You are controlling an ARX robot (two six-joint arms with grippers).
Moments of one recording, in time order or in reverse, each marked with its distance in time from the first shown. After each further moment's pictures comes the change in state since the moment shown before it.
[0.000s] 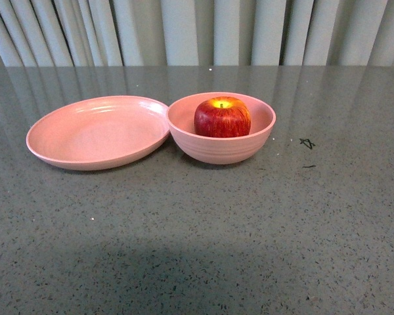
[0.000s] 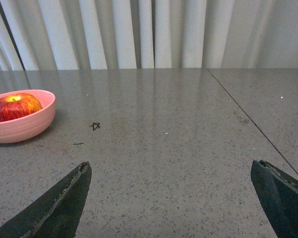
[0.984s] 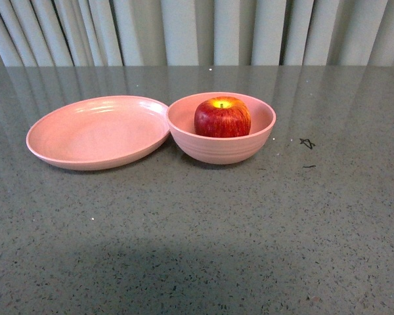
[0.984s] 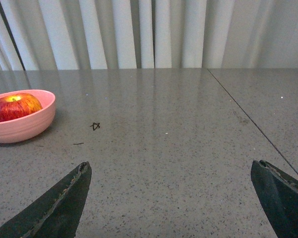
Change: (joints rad) left arm 0.000 0.000 0.000 0.000 0.000 0.000; right arm 0.000 0.000 0.000 0.000 0.000 0.000
